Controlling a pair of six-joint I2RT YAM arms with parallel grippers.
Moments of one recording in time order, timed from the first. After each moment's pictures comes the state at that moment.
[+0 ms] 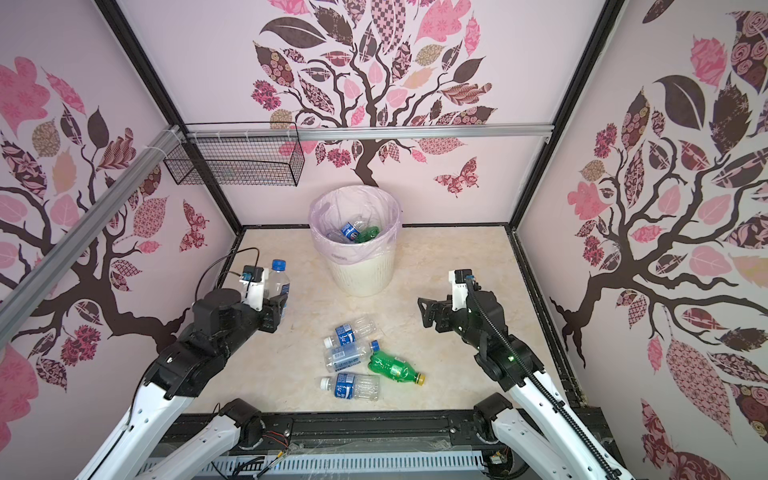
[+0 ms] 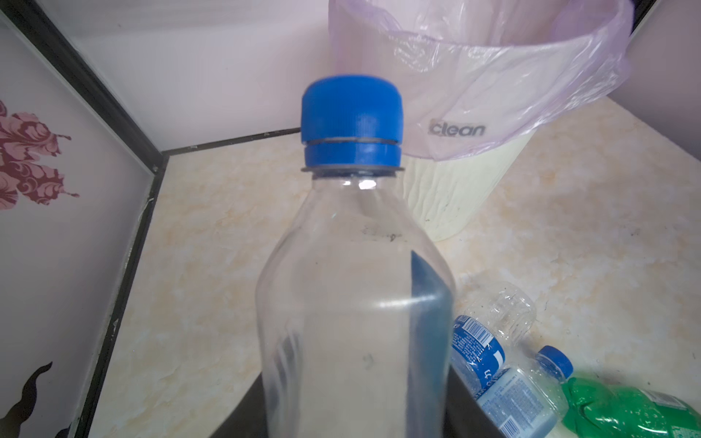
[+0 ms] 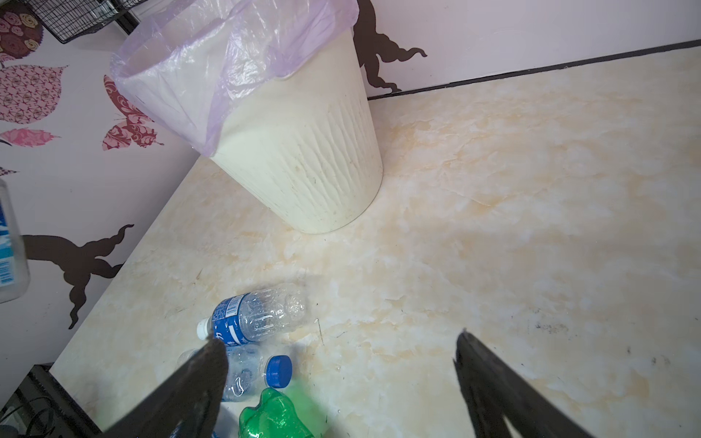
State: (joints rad) left arm -0.46 0.64 0.91 -0.67 -0.22 -0.07; right arm 0.44 0.69 0.71 -0.43 -0.05 0.39
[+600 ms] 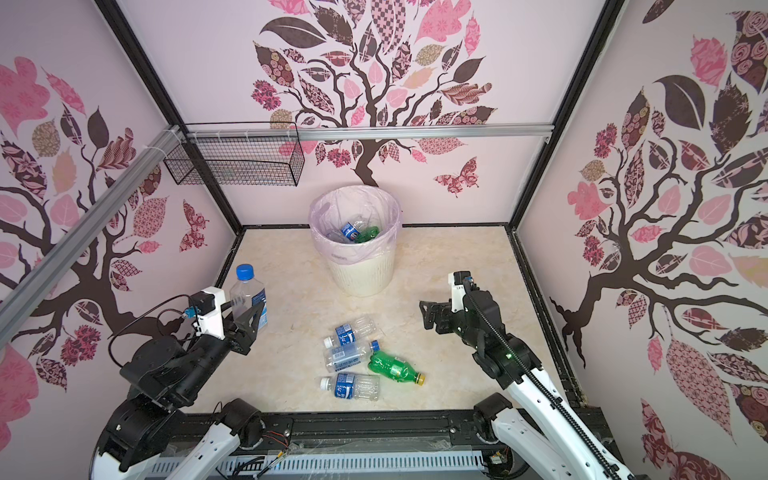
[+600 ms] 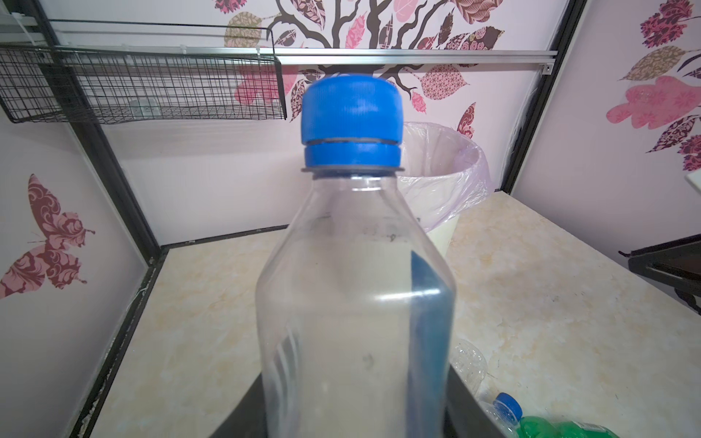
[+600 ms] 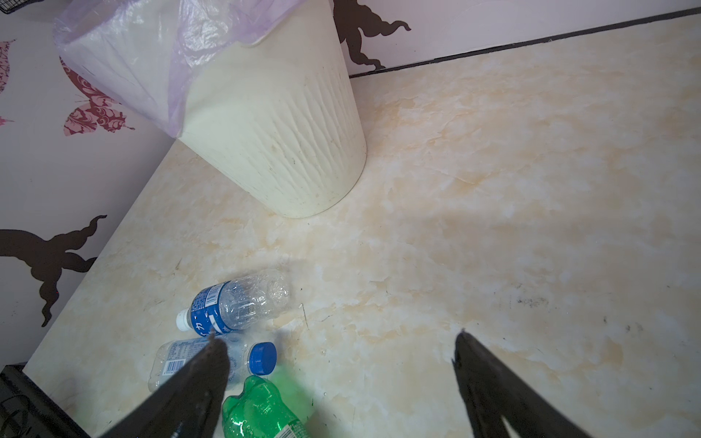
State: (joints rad) left arm -0.46 0.36 0.86 -0.60 -0.13 -0.02; right arm 0.44 0.71 0.71 -0.47 -0.03 0.39
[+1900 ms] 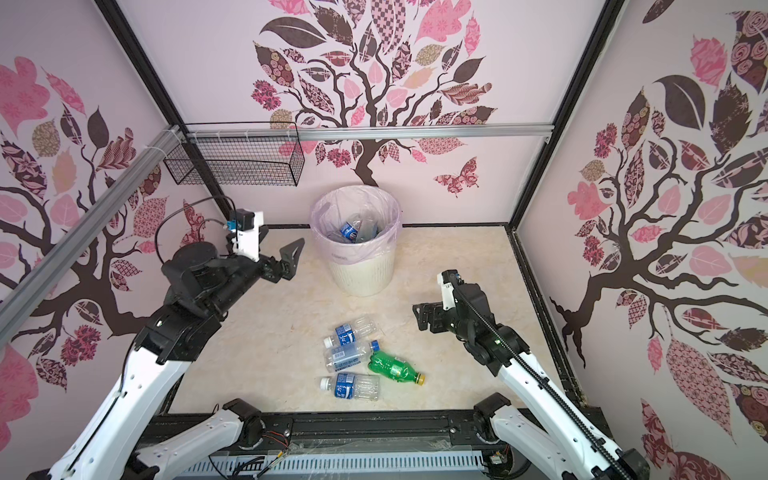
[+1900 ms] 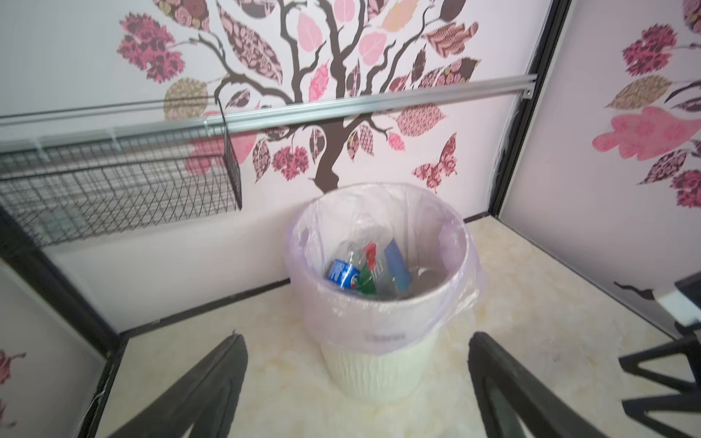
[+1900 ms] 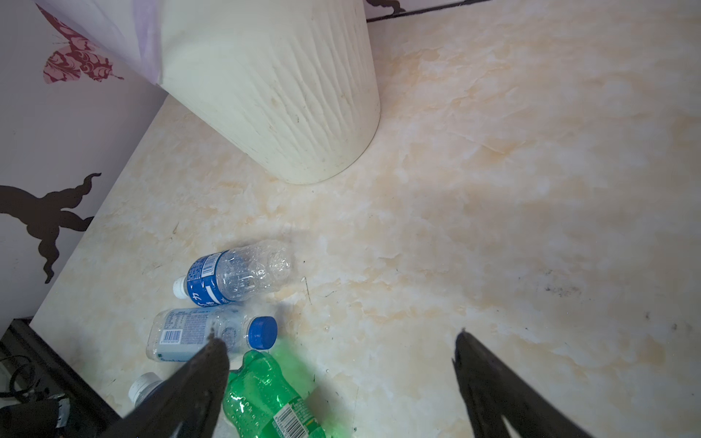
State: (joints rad) left arm -0.45 0.91 1.23 -0.48 -0.09 0.03; right arm 0.44 0.87 0.75 -0.50 -0.14 0.34
